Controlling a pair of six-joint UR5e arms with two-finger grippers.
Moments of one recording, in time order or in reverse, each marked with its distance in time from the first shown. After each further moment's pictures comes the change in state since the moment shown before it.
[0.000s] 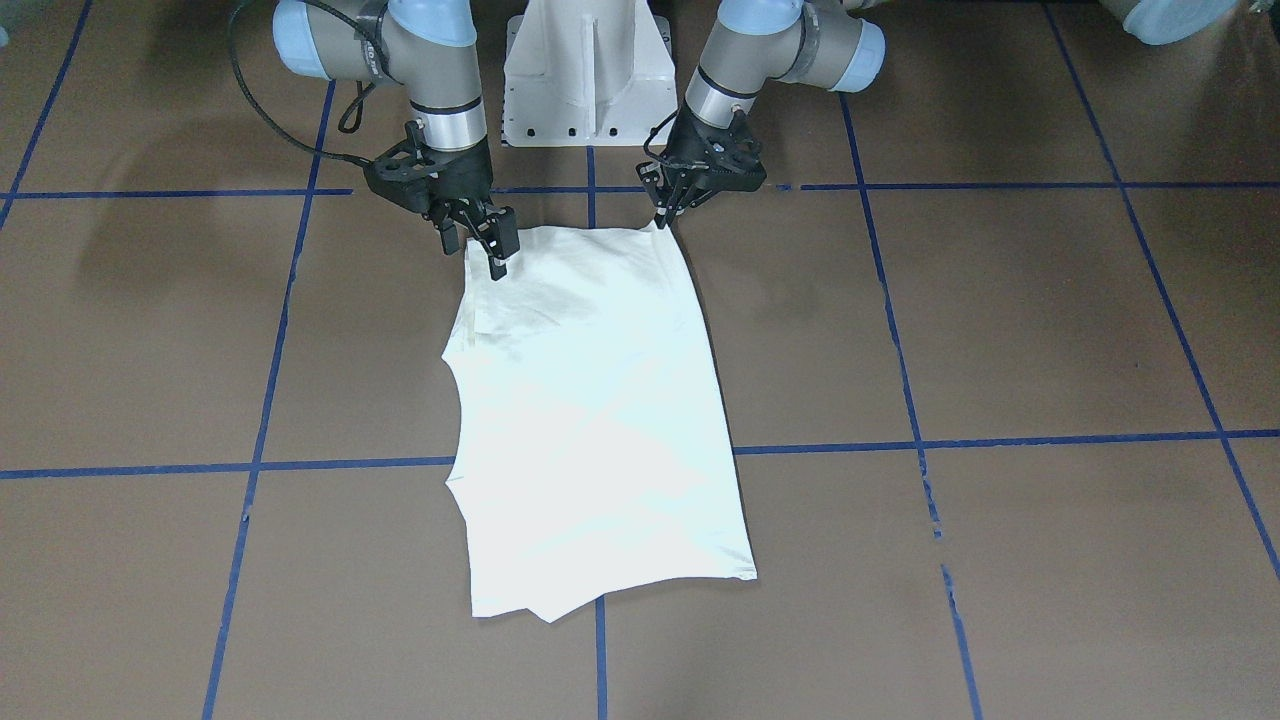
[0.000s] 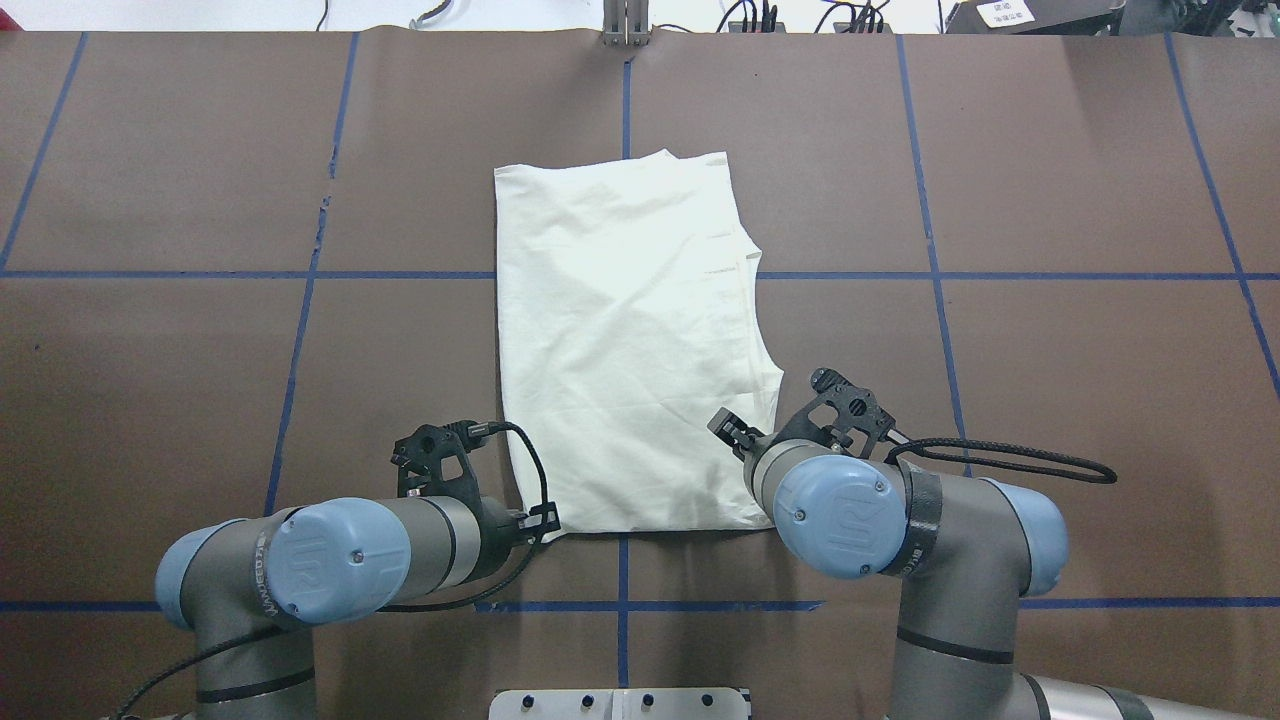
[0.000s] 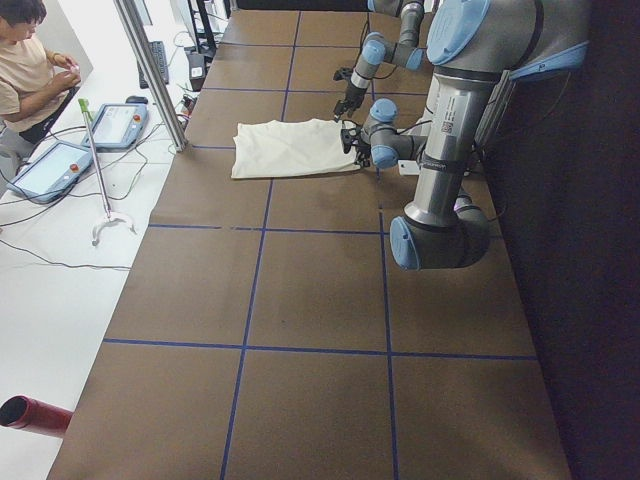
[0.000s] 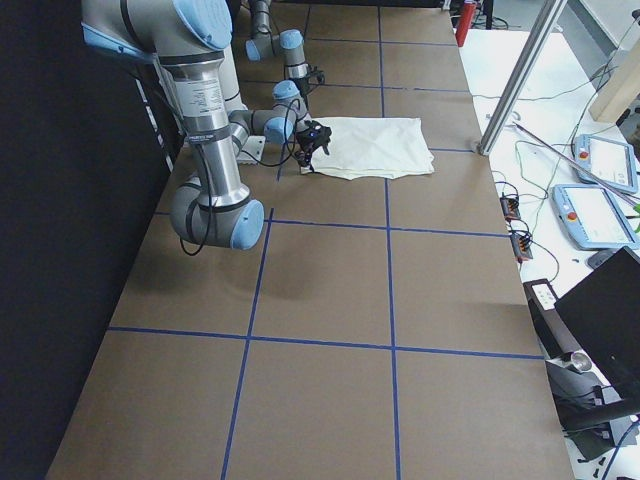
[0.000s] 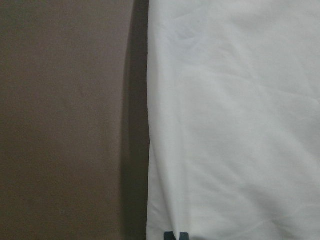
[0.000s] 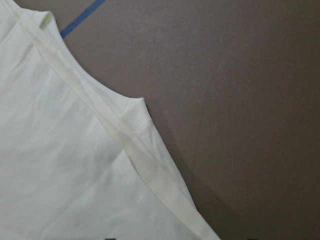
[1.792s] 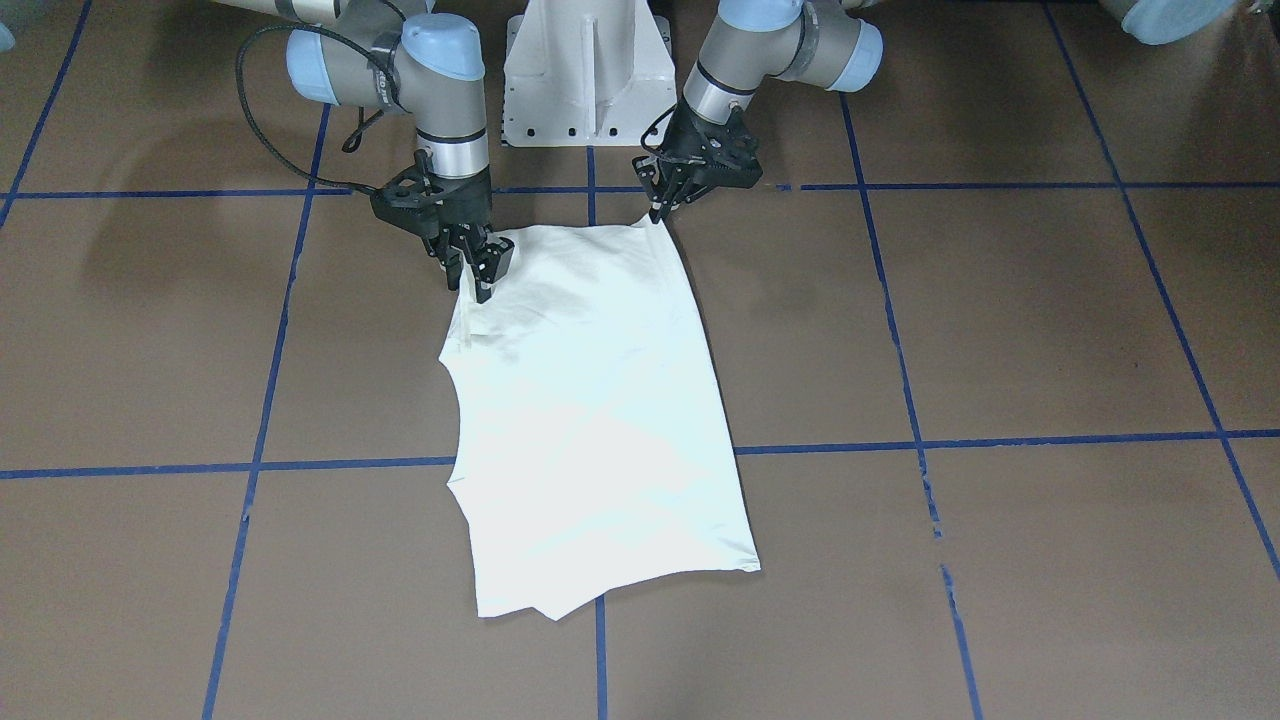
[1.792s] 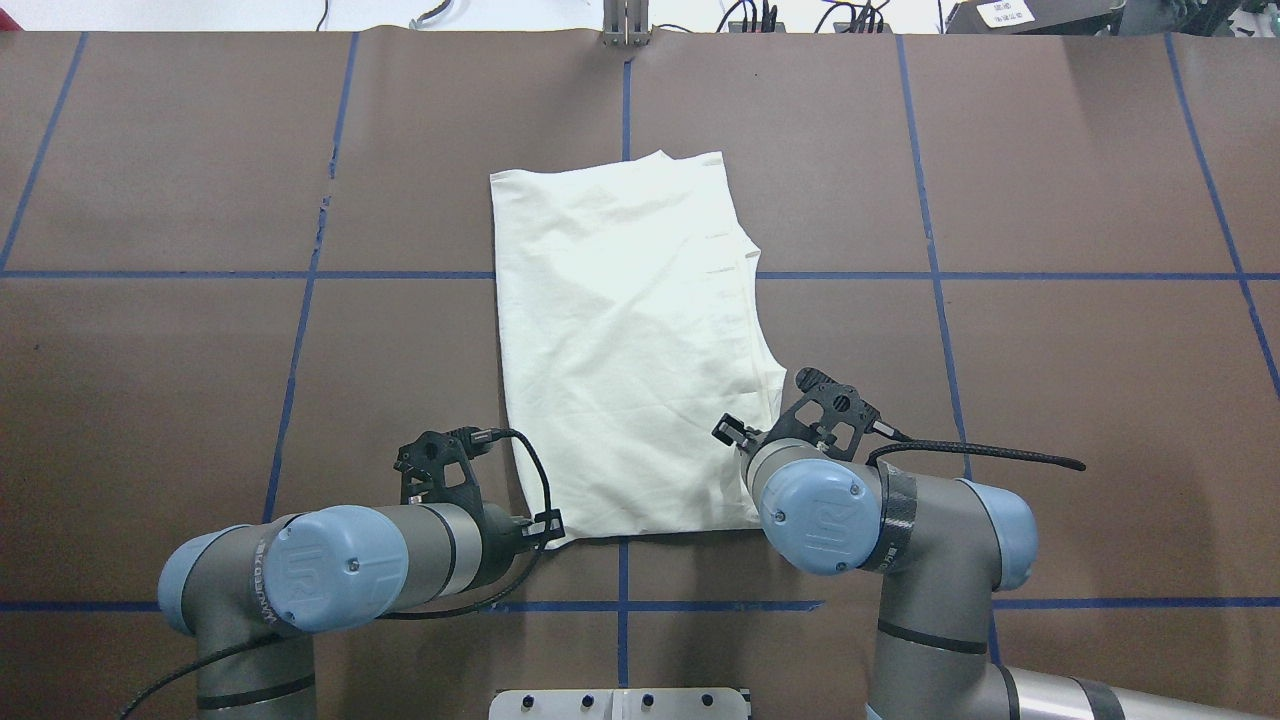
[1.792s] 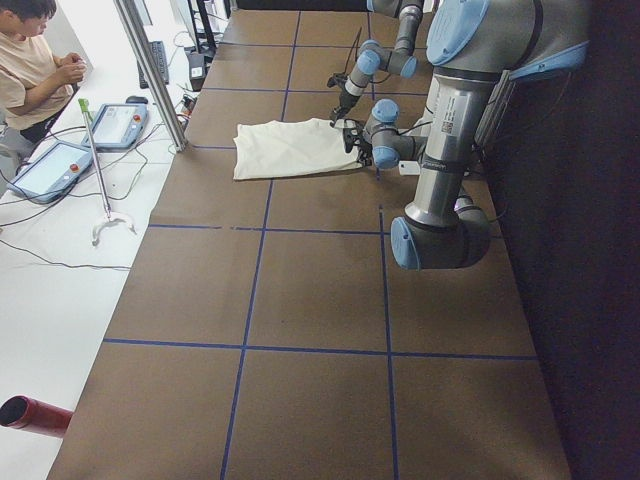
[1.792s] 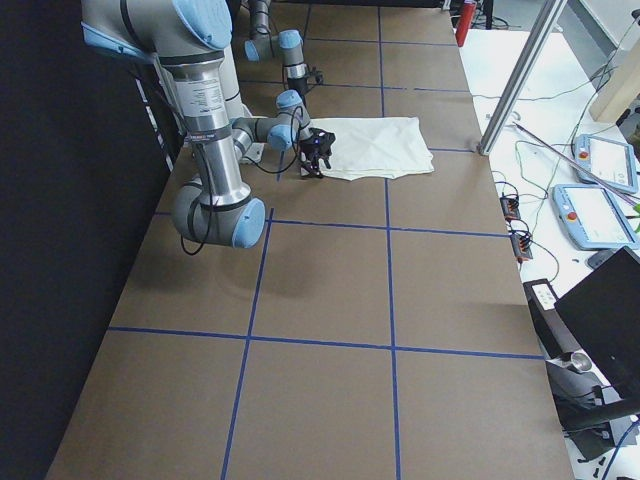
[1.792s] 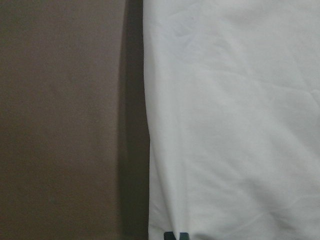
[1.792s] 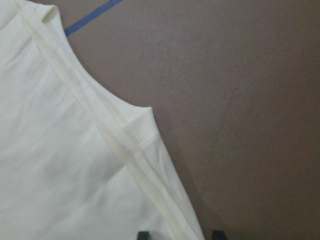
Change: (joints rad) left arm 0.010 0.002 0.001 -0.031 0.000 0.001; right arm -0.005 0.016 -0.085 0.042 -0.045 -0.058
